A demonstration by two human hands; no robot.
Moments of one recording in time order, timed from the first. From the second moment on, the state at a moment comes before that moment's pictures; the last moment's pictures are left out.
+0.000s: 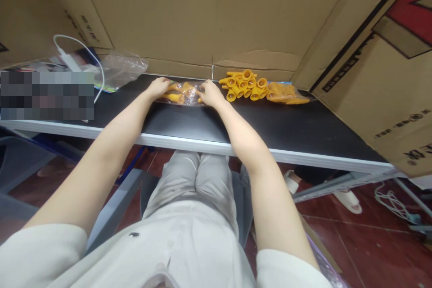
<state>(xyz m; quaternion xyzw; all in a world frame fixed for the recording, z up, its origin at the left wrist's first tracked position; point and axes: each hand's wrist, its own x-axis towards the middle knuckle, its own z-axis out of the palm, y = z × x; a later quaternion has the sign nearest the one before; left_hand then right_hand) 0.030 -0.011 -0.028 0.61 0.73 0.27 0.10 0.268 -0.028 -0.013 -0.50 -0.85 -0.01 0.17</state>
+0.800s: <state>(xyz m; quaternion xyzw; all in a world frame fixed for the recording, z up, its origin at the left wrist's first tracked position) 0.036 -0.033 -0.014 0.69 0.67 0.26 0.06 0.274 -0.031 -0.003 -0.55 -0.83 -0.02 0.08</state>
